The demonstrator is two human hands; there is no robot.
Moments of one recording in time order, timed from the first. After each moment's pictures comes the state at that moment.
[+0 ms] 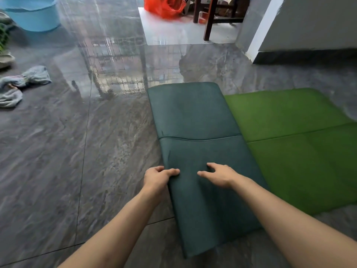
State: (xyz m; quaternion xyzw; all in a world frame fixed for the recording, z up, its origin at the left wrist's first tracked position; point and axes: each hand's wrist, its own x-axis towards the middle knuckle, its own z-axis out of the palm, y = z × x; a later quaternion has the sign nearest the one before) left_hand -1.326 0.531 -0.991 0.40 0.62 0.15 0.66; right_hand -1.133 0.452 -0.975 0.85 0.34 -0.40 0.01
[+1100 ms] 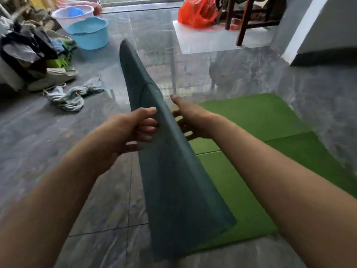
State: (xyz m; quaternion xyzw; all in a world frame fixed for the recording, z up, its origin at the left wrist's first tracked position) left_hand -1.480 0.580 -0.765 0.57 0.55 0.18 0.58; right_hand -1.295 0.591 -0.811 0.67 0.37 -0.58 -0.28
